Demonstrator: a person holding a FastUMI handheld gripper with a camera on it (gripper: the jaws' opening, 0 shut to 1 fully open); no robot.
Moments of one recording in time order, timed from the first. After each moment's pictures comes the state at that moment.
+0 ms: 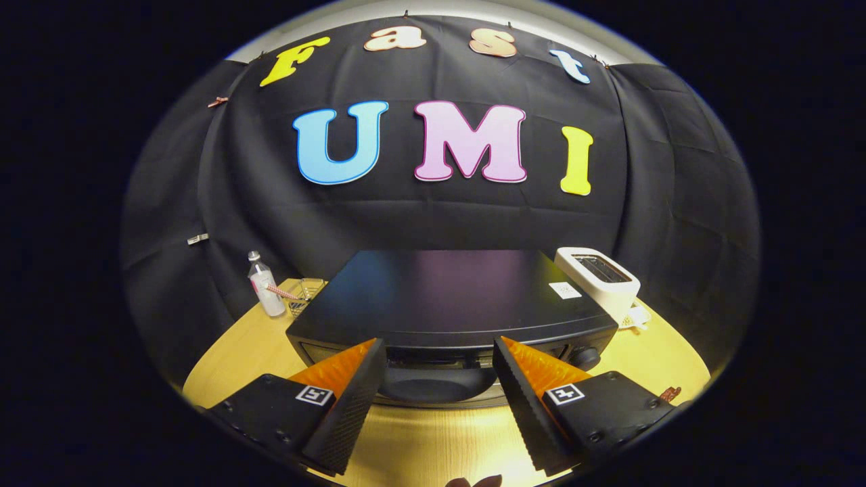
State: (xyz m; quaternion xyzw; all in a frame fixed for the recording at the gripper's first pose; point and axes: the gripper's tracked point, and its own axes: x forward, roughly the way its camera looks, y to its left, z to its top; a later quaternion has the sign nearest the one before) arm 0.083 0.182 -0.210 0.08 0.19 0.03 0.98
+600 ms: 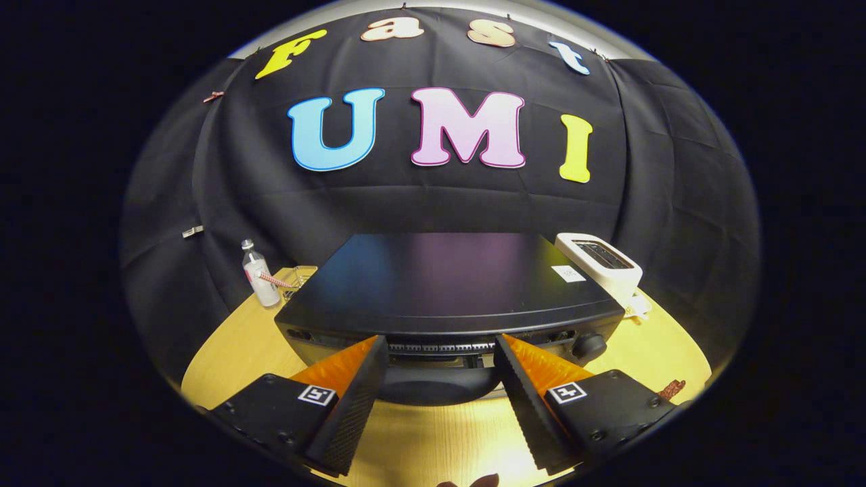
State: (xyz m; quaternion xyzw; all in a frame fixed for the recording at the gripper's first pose) arm 0.071 0.179 -0.227 0.08 0.22 0.02 0.97
